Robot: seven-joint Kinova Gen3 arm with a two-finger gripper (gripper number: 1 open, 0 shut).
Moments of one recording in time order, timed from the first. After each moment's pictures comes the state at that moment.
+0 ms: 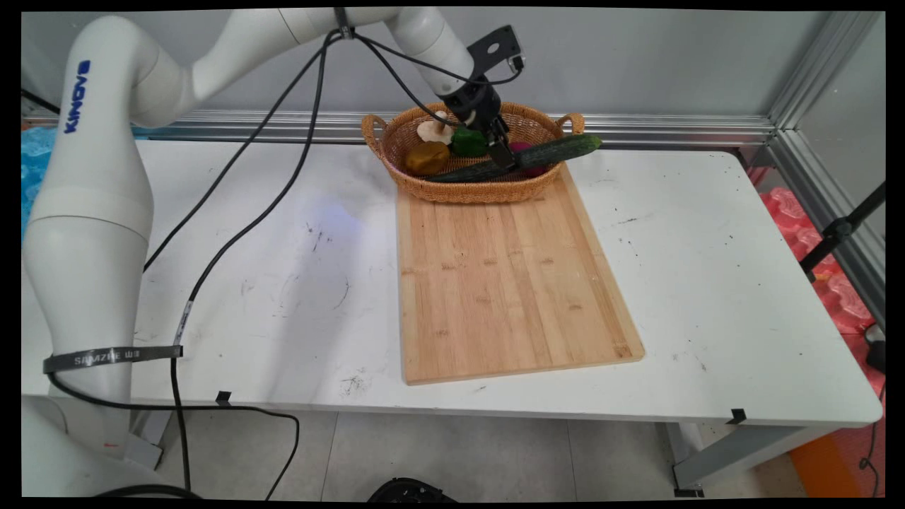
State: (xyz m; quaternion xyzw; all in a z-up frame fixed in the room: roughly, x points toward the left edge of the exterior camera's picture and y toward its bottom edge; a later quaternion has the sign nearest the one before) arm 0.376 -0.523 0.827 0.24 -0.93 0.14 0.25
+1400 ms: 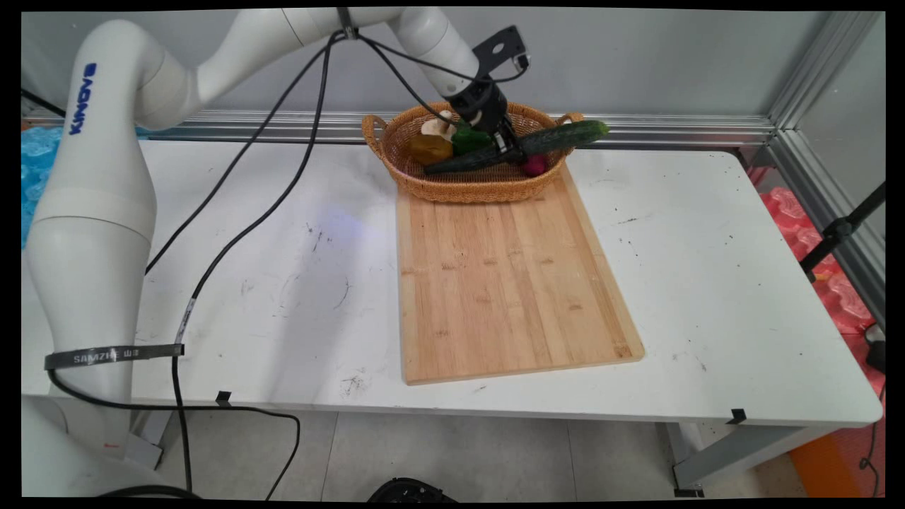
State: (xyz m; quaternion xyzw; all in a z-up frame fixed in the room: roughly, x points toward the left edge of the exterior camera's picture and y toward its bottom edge) arm 0.369 -0.521 0.835 0.23 -0.92 0.13 0.27
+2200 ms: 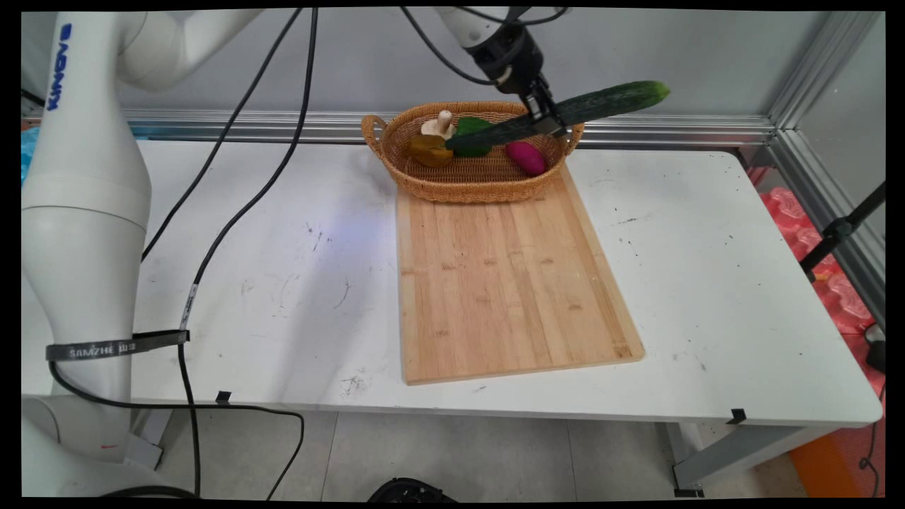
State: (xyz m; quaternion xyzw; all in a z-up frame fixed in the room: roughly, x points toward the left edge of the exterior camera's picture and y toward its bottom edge) arm 0.316 -0.476 0.930 0.21 -0.92 0.13 0.30
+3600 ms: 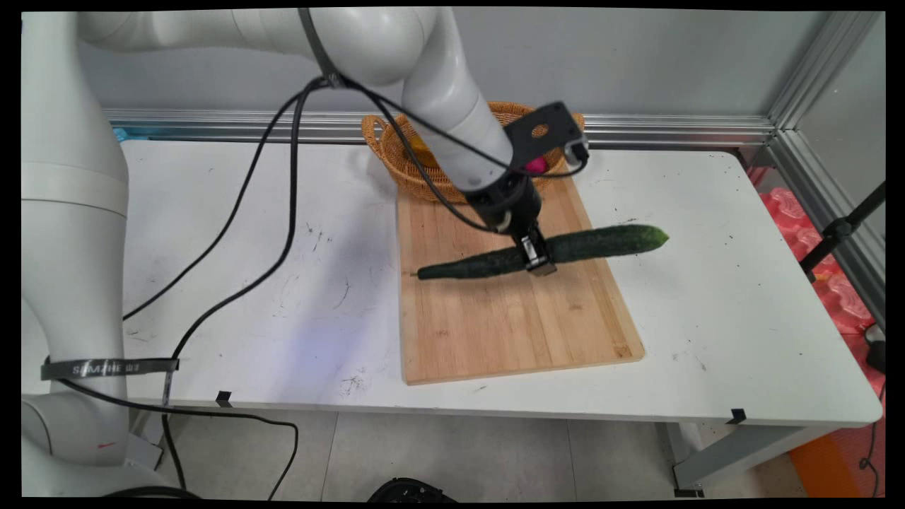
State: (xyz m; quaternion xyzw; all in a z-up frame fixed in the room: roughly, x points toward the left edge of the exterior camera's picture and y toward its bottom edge) arm 0.248 -0.314 0.860 0.27 -0.93 0.06 0.23
